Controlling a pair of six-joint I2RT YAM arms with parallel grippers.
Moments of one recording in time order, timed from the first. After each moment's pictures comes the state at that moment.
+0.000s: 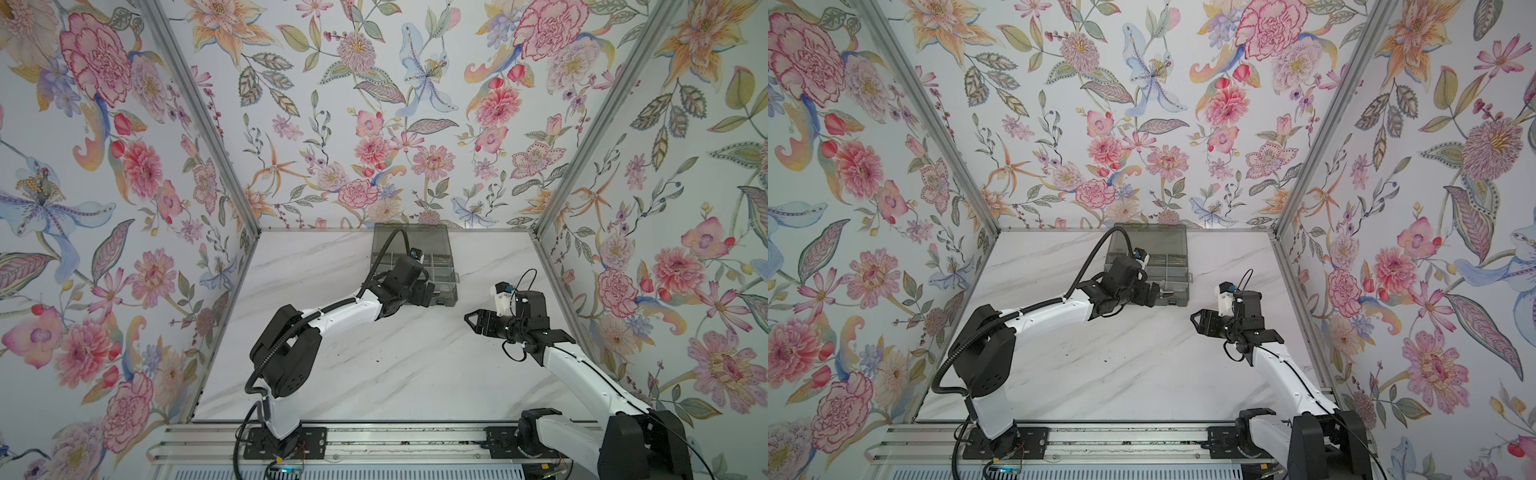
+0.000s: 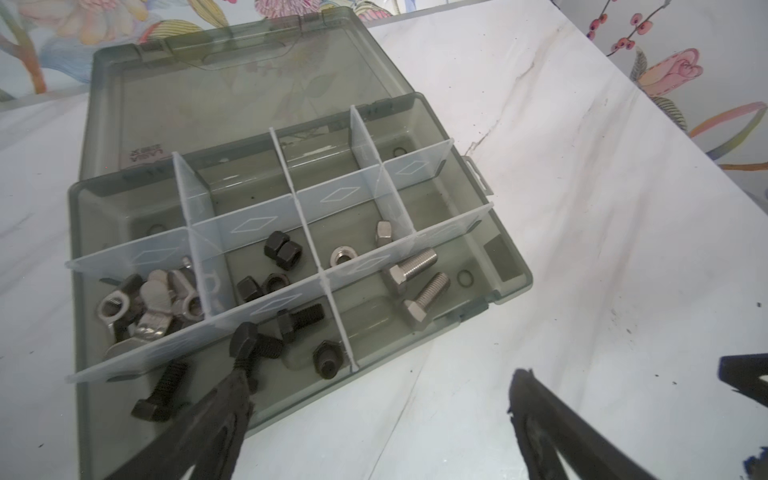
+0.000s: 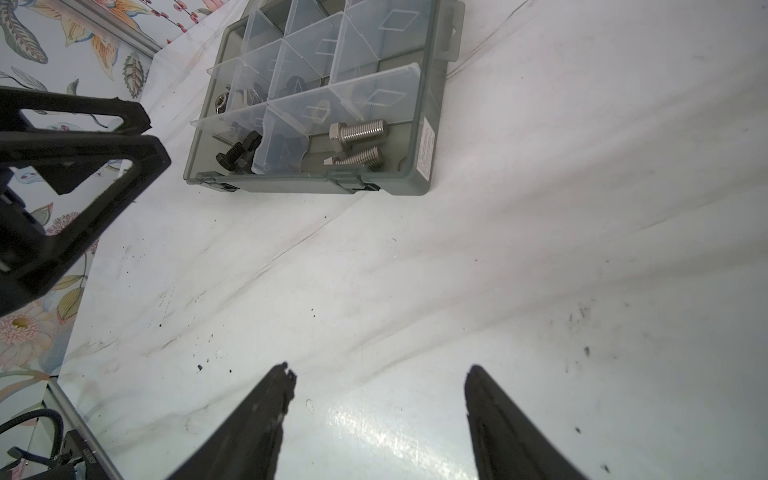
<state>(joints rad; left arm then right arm) -0.78 1.82 1.33 -0.21 -0.18 -0.29 0.13 1.10 0.57 -0.26 -0.44 0.29</state>
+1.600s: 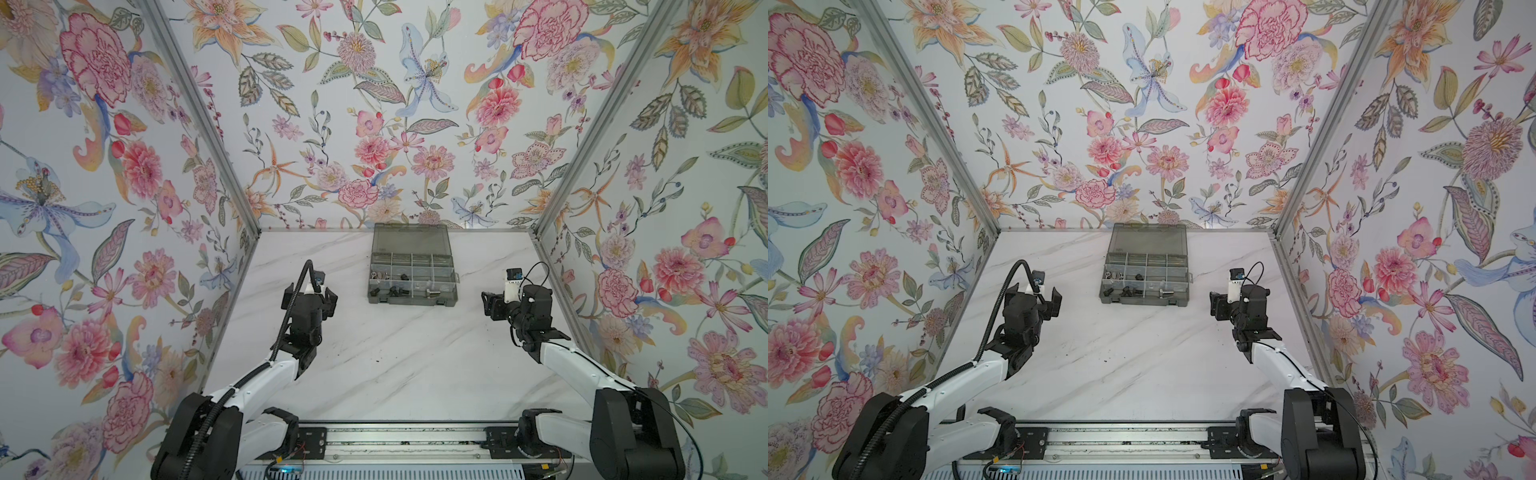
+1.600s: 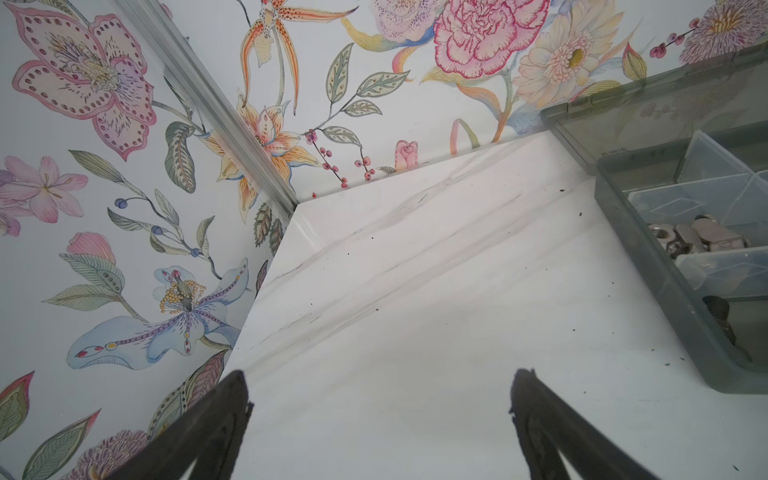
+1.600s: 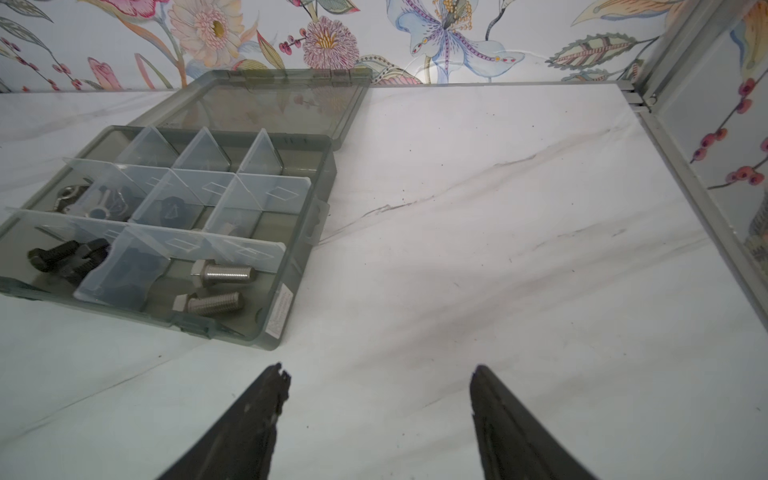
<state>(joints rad) -0.33 1.16 0.45 0.42 -0.51 0.22 0.05 1.24 0.50 0.24 -0.12 0.01</state>
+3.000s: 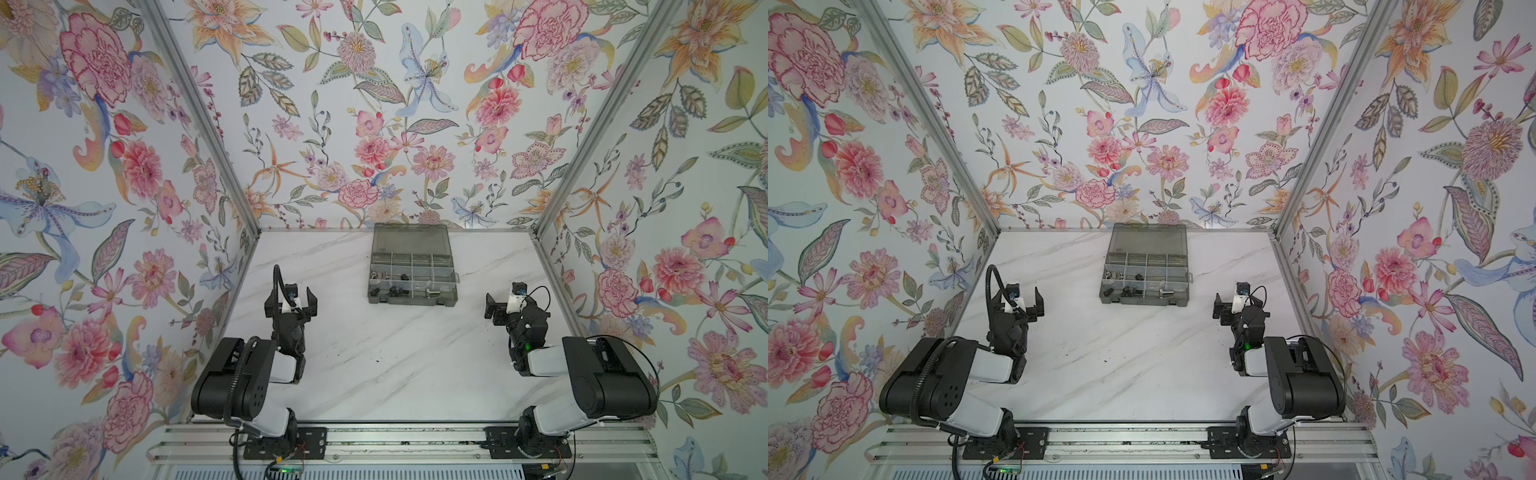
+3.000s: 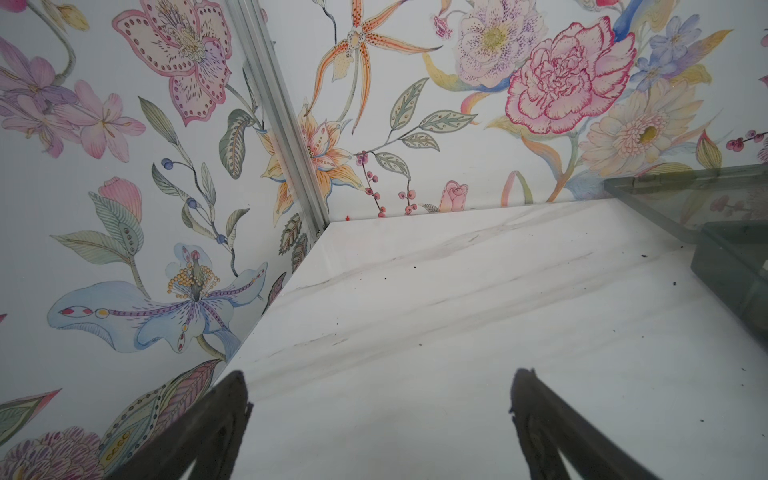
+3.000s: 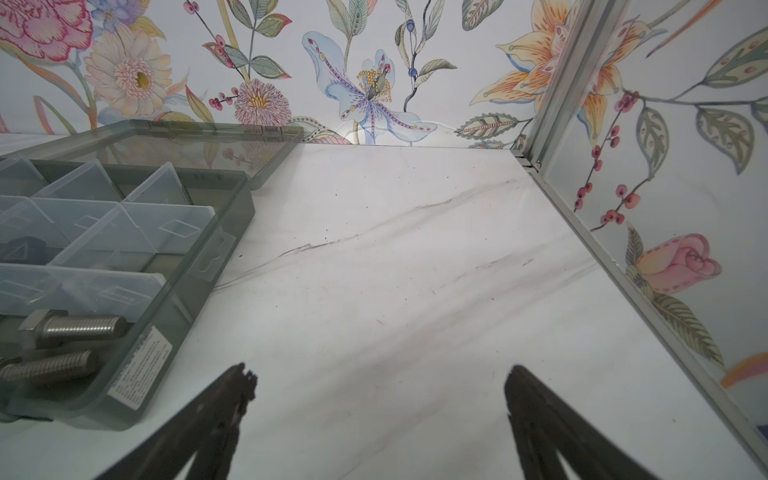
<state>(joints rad) -0.08 1.55 0.22 1.28 -0.32 0.18 0.02 1.54 0.28 1.02 0.01 -0.04</state>
